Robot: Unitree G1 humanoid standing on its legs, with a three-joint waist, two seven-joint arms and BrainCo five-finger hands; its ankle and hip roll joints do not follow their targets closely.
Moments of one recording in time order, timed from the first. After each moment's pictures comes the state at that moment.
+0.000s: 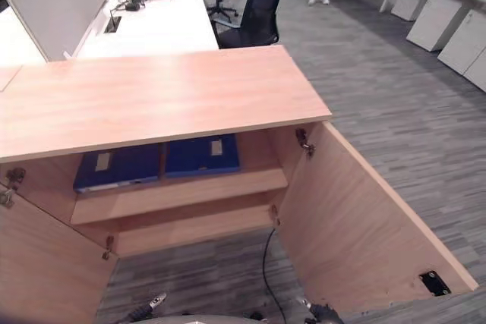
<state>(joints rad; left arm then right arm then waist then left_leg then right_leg) -0.03 0.15 -0.06 1.34 -0.55 0.03 0.02 0.00 -0.22 0.10 1.35 0.41 0.01 -0.19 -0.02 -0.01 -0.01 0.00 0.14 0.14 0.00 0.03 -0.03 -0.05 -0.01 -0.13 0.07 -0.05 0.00</state>
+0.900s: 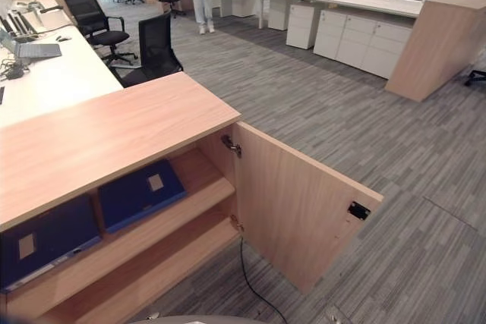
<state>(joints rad) 0.00 0.17 0.12 1.41 -0.42 0.04 0.00 0.14 -0.30 -0.04 0.90 0.44 -0.02 -0.27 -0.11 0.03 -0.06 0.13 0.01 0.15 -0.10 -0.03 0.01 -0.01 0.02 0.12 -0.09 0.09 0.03</state>
